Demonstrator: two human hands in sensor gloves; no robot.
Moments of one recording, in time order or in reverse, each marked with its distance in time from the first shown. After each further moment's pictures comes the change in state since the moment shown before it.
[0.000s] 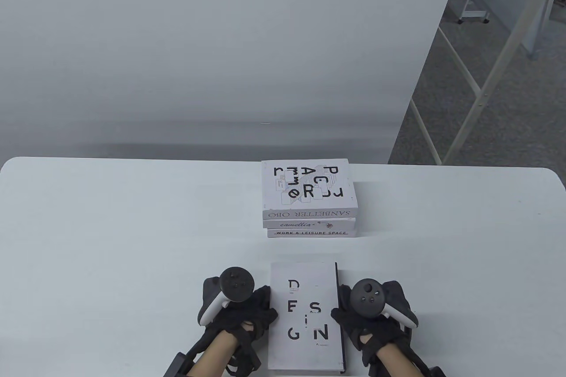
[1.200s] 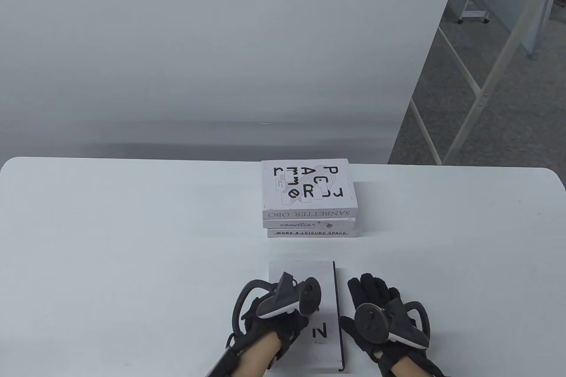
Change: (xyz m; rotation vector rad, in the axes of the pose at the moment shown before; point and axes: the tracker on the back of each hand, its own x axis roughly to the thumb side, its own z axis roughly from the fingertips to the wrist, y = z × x) left_hand 0.110 -0.024 0.002 0.007 -0.063 -0.806; right_hand 0.009 -0.012 0.027 -0.163 -0.056 0.345
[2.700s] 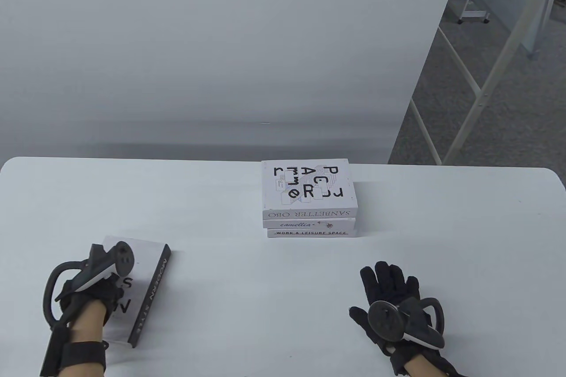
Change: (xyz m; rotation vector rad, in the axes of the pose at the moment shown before) left_hand -0.316 -0.022 0.082 -0.134 0.562 -0.099; right_hand -0.013 -0.027 0.013 -0.102 0.030 0.059
